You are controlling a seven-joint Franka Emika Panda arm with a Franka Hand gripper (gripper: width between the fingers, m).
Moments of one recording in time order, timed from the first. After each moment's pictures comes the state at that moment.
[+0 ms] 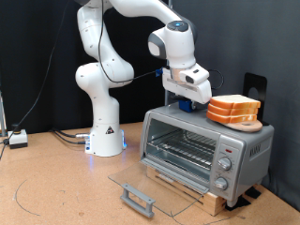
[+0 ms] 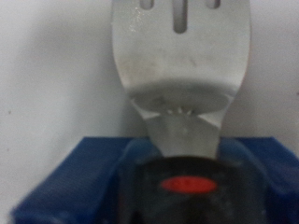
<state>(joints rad) 0.30 -0.53 0.19 -2.71 0.51 2.14 -0.89</state>
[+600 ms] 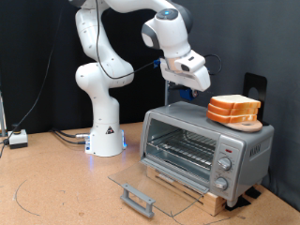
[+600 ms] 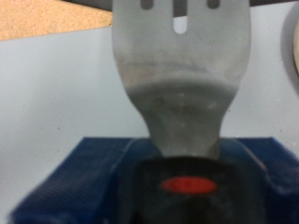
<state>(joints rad) 0.29 -0.63 0.10 -2.67 0.57 2.02 -0.91</state>
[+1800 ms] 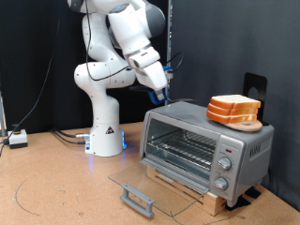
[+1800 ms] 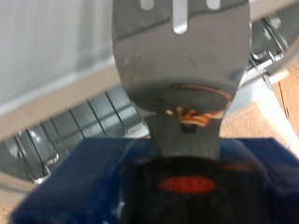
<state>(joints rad) 0.02 -0.72 -0.06 -2.77 0.48 2.15 -0.94</state>
